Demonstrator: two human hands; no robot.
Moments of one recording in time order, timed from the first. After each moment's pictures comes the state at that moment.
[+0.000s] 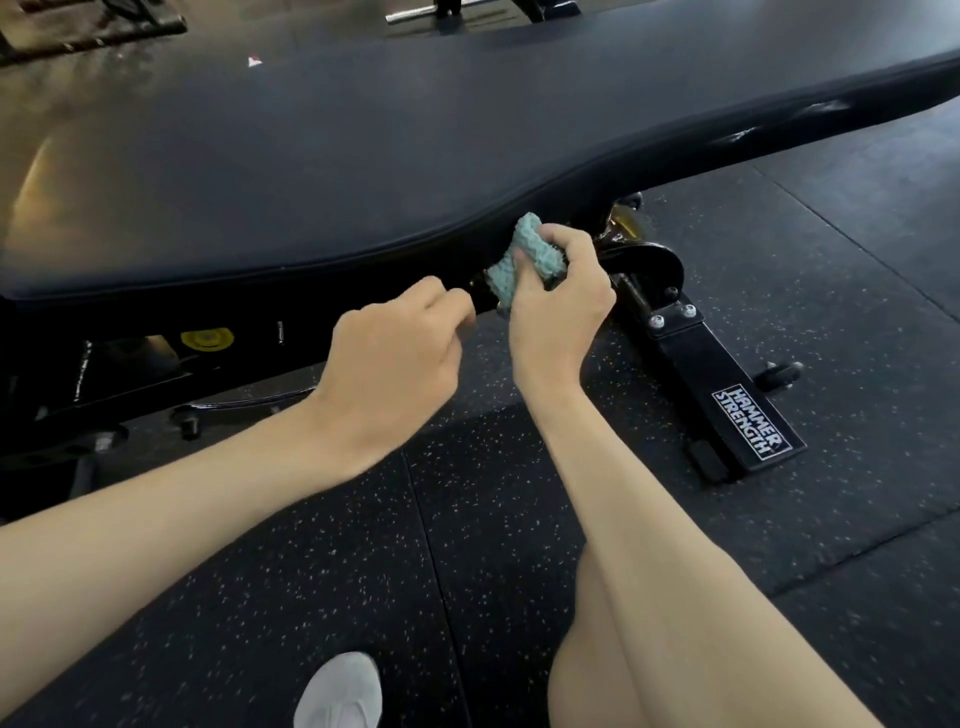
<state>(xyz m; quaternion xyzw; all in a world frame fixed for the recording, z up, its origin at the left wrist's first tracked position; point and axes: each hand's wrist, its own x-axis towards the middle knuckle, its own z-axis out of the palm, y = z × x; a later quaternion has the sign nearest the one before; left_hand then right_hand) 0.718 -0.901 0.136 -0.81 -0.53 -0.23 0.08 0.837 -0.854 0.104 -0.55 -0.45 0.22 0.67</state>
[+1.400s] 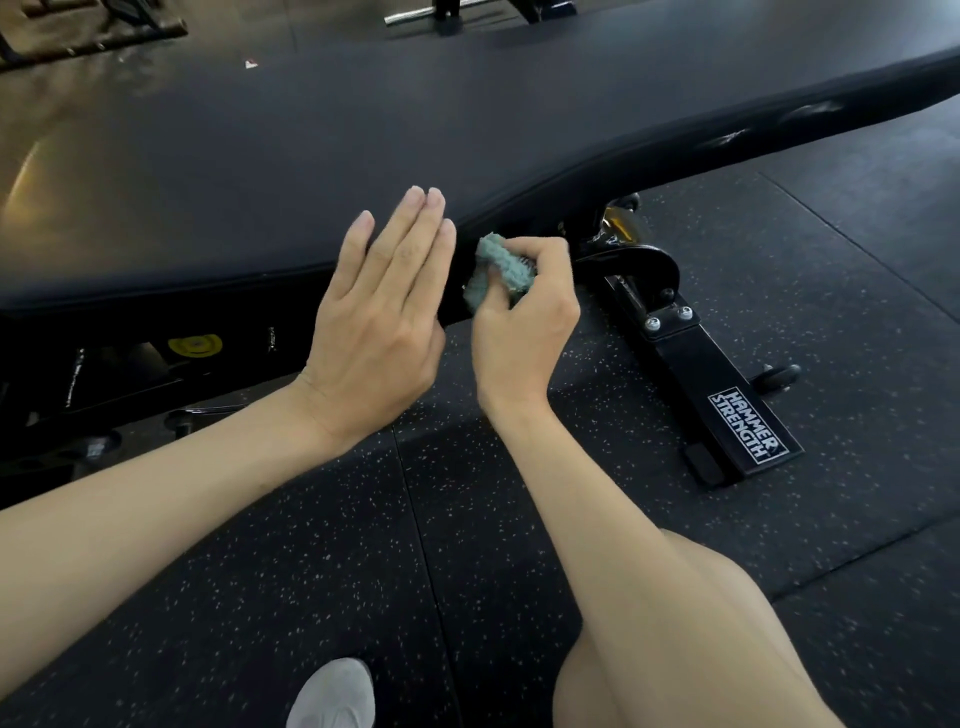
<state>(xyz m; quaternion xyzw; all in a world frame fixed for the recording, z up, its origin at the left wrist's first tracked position) 0.713 -0.875 0.123 -0.79 -0.46 -0.23 0.33 0.824 -0.859 0.100 -0.54 -0.47 0.20 0.67</state>
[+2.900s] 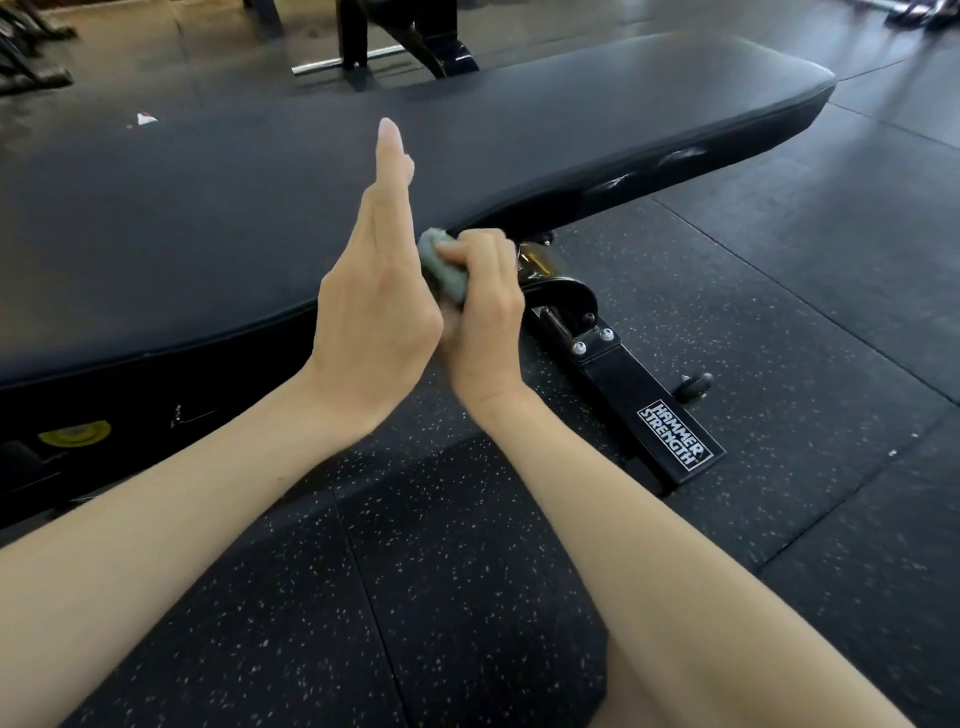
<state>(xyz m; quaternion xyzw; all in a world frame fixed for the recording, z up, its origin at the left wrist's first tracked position) 0.785 -0.843 0.164 -0.74 -0.50 -0.44 -0.02 0.863 -0.810 0.094 -0.44 -0.60 0.00 0.67</state>
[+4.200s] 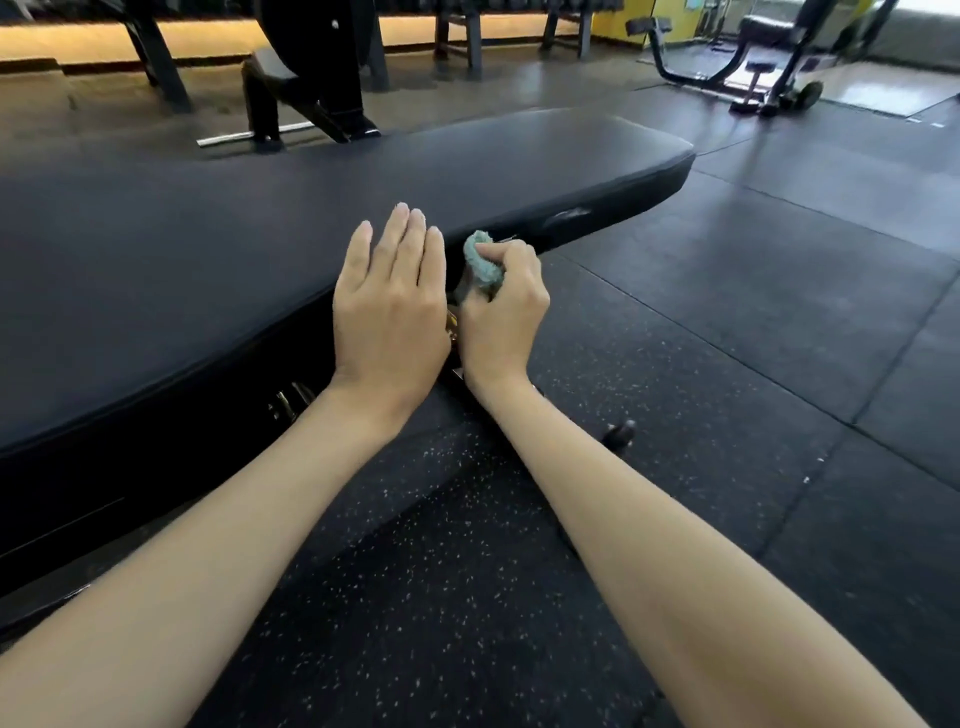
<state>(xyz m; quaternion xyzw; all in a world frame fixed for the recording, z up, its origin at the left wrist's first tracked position) 0.874 -0.745 0.112 -0.75 -0.43 -0.34 0.37 0.970 -0.741 0.093 -0.55 -0.46 -0.03 0.70</state>
